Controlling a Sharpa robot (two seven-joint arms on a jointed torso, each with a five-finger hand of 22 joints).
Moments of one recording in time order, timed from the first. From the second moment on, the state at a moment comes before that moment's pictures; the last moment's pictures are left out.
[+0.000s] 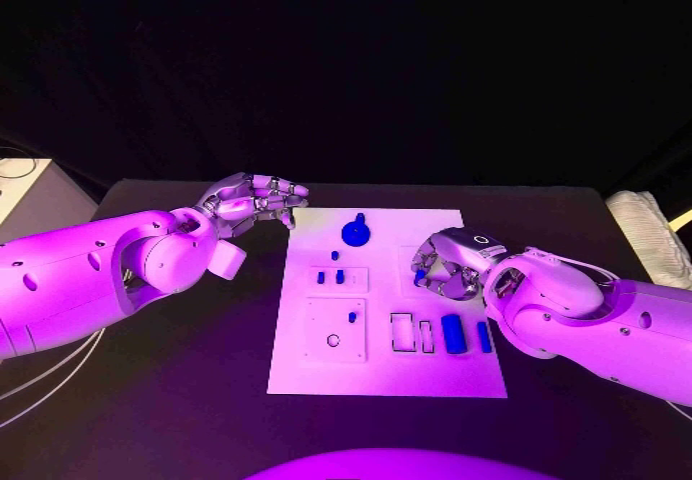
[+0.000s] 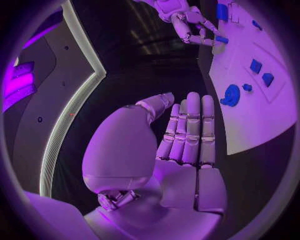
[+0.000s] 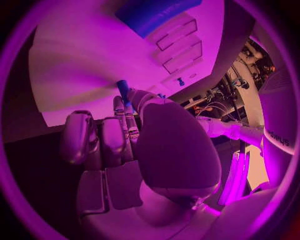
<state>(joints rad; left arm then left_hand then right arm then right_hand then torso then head) 1.23 -0.94 -0.05 1.48 -0.12 -0.04 0.28 1.37 -0.17 0.54 -0.01 0.21 0.88 0.19 0.32 0.25 0.96 0.13 0.46 0.10 1.03 0.06 0.97 0.35 0.17 0.79 0.16 0.95 0.67 1.19 -0.89 -0.15 1.71 -1.64 -0.37 -0.31 1.49 -0.25 0.49 0.24 0.15 1.07 0.14 0.14 0.32 1.18 0.07 0.17 0.07 1.45 -0.01 1.27 0.98 0.08 1.46 0.09 1.16 1.31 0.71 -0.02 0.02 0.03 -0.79</state>
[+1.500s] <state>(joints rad) 1.23 -0.92 -0.05 1.45 -0.12 -0.04 0.28 1.37 -0.17 0.54 -0.01 0.21 0.88 0.19 0.32 0.25 0.96 0.13 0.46 0.10 1.03 0.06 0.97 0.35 0.17 0.79 0.16 0.95 0.67 1.24 -0.92 -0.14 1.77 -1.64 -0.45 -0.31 1.45 -0.22 0.66 0.06 0.06 1.15 0.12 0.21 0.39 1.27 0.10 0.12 0.08 1.46 -0.03 1.30 1.04 0.07 1.47 0.07 1.30 1.31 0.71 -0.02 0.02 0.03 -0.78</state>
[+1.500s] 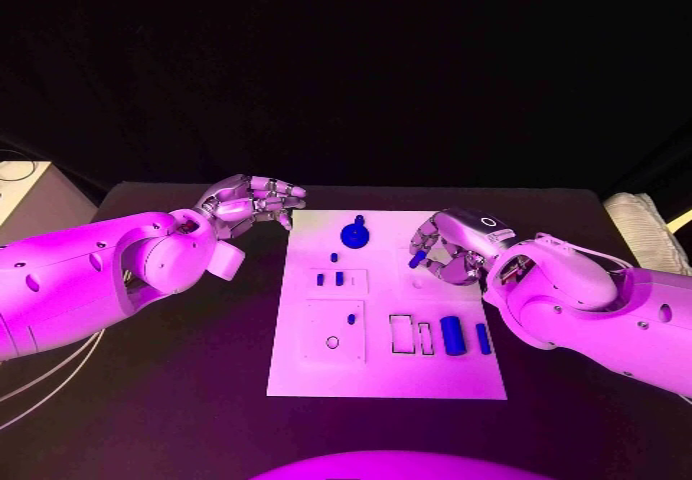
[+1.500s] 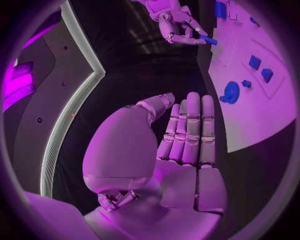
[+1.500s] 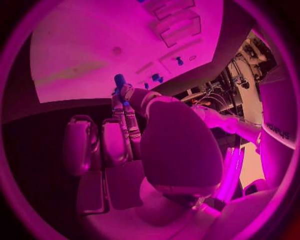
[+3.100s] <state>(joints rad) 1.23 -0.91 -0.05 1.45 -0.12 -0.04 0.28 1.37 -0.17 0.54 -0.01 0.21 0.88 0.19 0.32 0.25 0.96 0.13 0.46 0.10 1.03 0.06 0.97 0.35 0.17 0.79 0.16 0.95 0.67 1.09 -0.70 -0.16 1.81 -1.66 -0.42 -0.24 1.44 -0.22 0.67 0.04 0.07 1.15 0.11 0.21 0.39 1.27 0.10 0.12 0.08 1.46 -0.03 1.30 1.03 0.07 1.47 0.07 1.29 1.31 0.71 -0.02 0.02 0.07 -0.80</state>
